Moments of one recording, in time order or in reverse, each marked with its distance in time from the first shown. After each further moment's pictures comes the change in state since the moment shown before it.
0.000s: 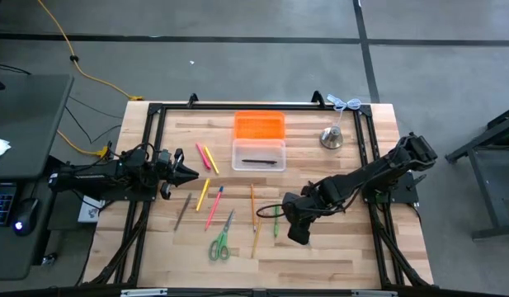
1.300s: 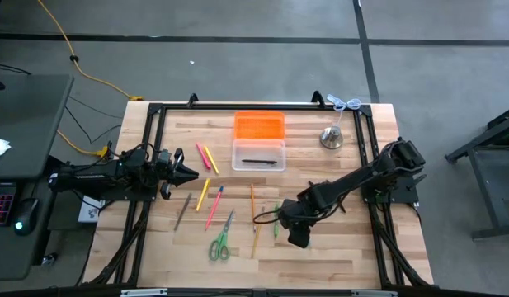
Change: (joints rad) left arm 0.000 0.000 0.000 -0.001 0.000 0.003; right arm -0.008 0.130 0.001 -0.078 -0.104 0.002
